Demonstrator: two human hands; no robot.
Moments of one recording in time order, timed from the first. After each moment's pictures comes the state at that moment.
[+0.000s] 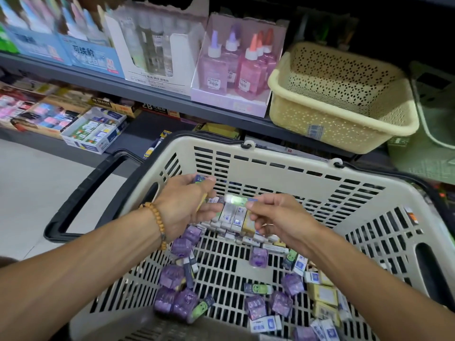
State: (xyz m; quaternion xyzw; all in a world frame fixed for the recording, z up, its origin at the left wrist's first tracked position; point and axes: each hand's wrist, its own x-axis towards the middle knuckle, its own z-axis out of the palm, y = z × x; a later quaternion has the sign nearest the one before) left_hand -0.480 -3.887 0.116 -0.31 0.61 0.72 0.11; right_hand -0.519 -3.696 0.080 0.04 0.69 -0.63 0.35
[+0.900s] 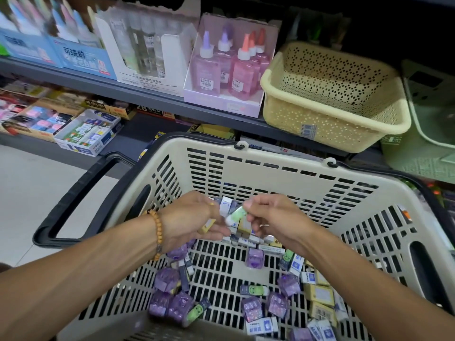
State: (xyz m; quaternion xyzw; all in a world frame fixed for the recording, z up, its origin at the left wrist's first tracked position) left_hand -0.474 -3.877 0.107 -0.25 0.65 0.67 0.26; right_hand -0.522 -3.690 0.075 0.01 0.71 -0.61 0.35
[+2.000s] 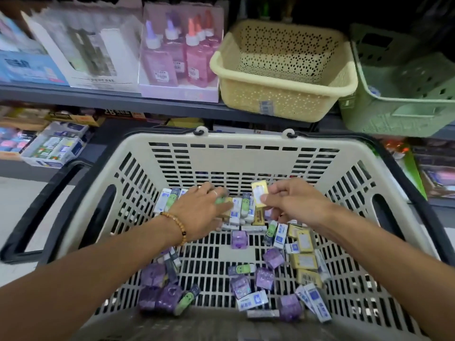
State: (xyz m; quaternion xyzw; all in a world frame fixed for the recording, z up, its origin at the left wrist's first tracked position) left_hand -0.502 -3.845 0.029 0.29 0.95 -0.01 0.10; right_hand -0.507 -3.615 0.093 0.04 0.82 -0.50 0.29
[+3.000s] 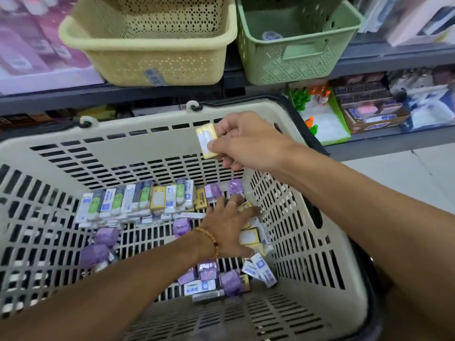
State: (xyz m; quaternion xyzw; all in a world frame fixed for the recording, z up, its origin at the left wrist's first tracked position) left_hand -0.461 -3.669 -0.029 0.35 0.90 0.05 0.25; right_hand -0.510 -3.553 0.132 0.02 0.83 -0.53 0.15
